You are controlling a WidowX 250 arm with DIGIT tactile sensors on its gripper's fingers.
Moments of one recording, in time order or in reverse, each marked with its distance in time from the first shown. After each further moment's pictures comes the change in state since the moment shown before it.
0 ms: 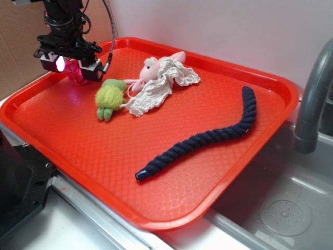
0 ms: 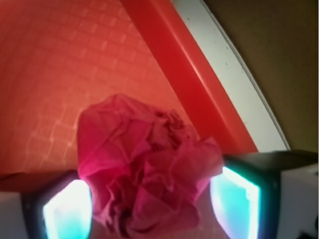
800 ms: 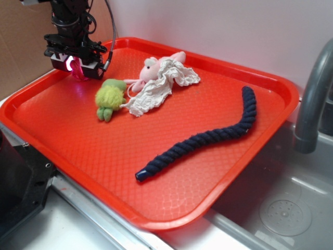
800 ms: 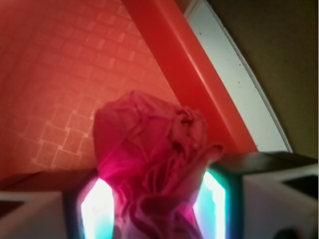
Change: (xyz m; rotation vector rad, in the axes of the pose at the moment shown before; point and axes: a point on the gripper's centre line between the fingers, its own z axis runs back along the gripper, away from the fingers) arm 0.008 -0.002 -0.006 -0.004 -0.011 -0.032
